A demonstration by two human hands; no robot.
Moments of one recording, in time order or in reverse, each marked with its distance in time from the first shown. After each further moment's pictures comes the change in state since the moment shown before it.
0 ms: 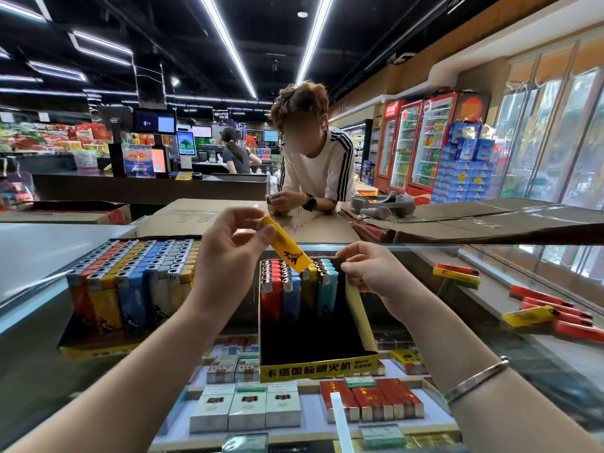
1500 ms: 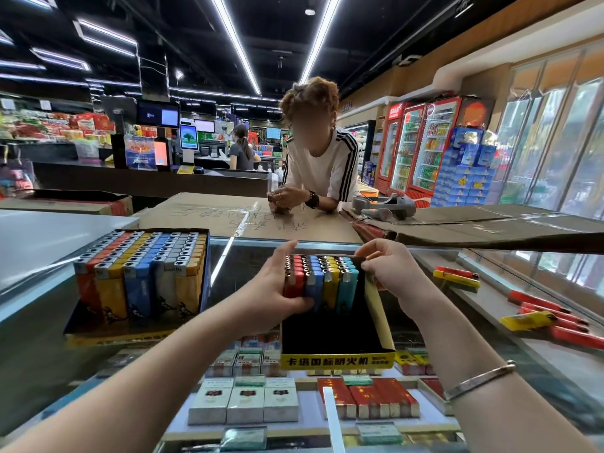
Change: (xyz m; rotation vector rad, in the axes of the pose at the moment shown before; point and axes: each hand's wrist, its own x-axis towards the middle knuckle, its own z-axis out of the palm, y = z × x) left_hand -0.003 -0.047 0.009 0.352 -0.640 -0.264; right_hand 0.004 0.007 -0.014 -0.111 0.155 -0.039
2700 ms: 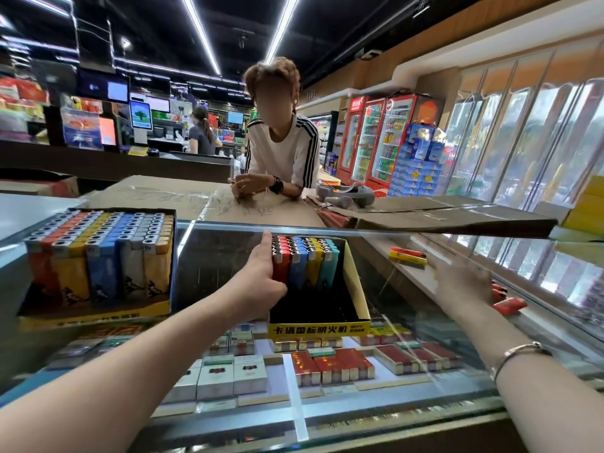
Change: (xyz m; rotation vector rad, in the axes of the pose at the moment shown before) left_hand 0.001 0.007 0.032 -0.133 0.017 -0.120; right_hand -0.044 0.089 -0.100 -1.366 0.458 0.235
